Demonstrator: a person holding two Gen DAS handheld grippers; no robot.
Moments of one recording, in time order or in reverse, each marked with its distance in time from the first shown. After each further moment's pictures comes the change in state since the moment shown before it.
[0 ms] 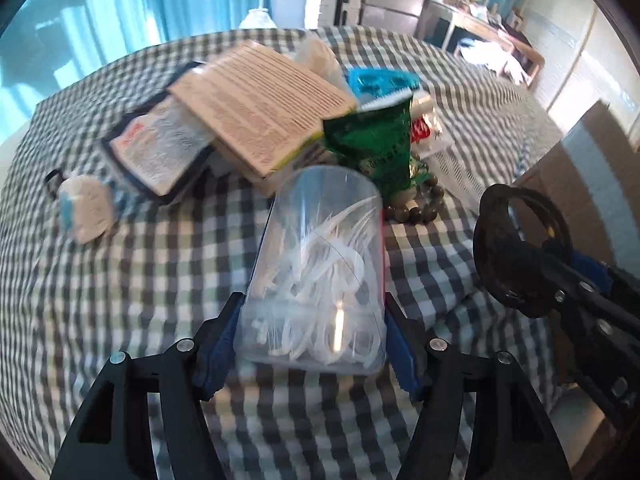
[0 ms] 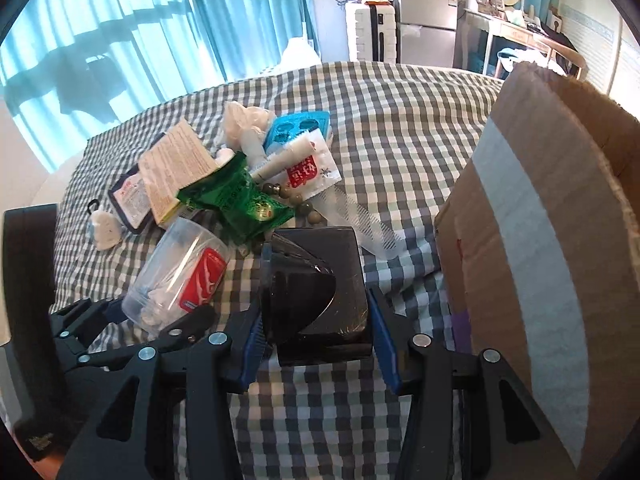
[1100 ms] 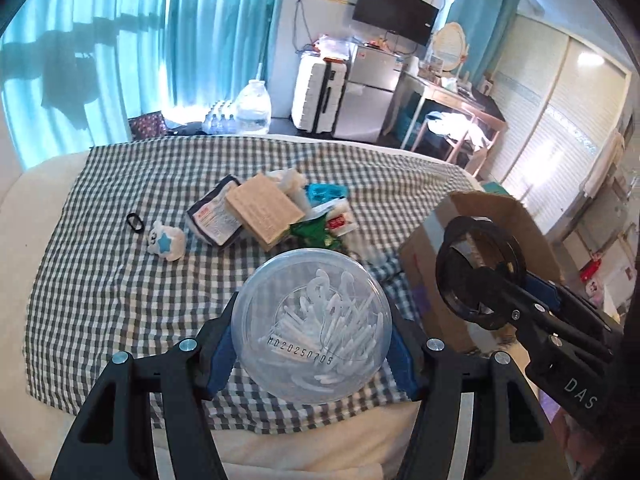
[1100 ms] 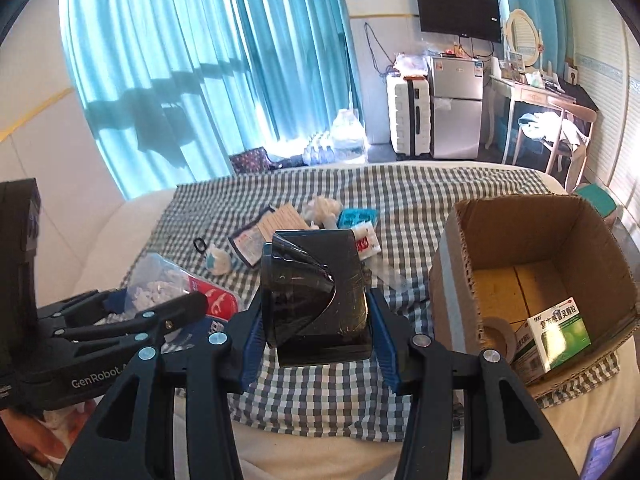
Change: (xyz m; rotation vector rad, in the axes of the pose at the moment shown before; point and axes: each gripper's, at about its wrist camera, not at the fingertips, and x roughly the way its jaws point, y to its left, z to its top) left arm -0.205 -0.017 -0.026 -0.039 -0.225 -0.107; right arm -0.182 0.016 -0.013 -0.055 -0.218 0.178
